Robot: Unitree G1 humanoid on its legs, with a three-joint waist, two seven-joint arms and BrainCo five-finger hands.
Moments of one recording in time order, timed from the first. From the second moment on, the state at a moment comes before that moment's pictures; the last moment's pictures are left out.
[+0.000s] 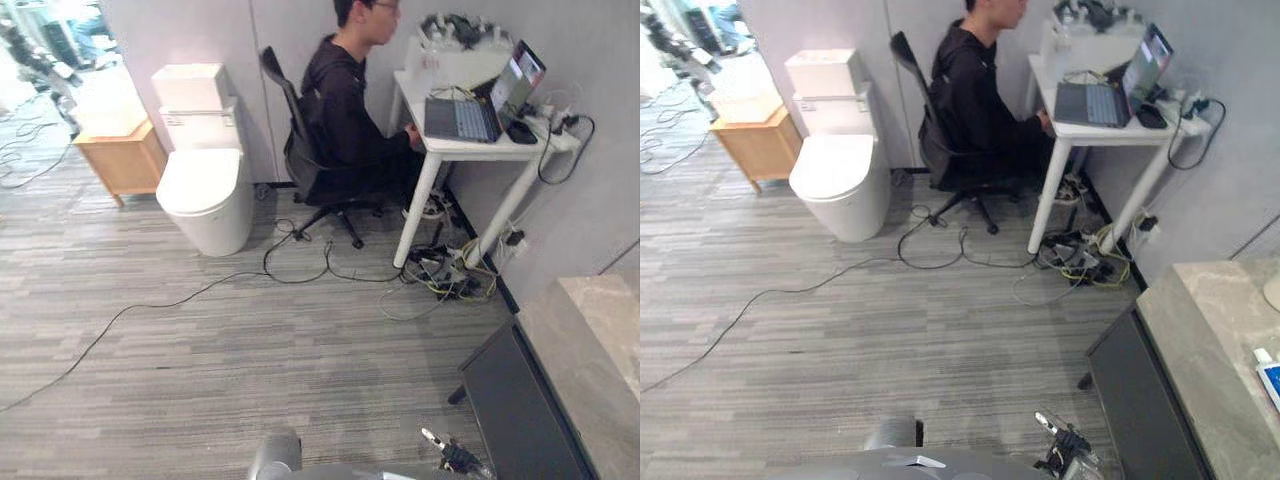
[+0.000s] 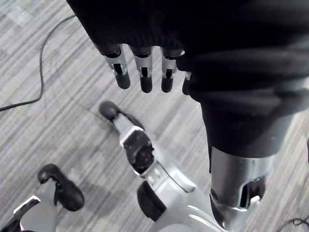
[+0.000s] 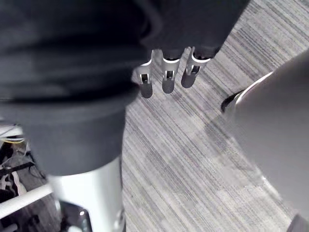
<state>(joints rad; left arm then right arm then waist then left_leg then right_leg) 0.23 0.02 0.51 1.14 -0.16 0.01 0.01 -0.02 -0.04 -0.47 1.18 0.17 -0.01 0.01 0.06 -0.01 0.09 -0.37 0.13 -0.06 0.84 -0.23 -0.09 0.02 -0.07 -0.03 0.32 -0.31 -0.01</state>
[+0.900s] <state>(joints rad) 0.10 0.09 0.24 1.12 -0.14 -0.04 0.03 0.00 -0.08 -0.33 1.18 0.18 -0.01 0.02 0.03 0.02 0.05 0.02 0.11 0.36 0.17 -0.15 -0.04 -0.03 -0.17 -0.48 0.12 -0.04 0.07</state>
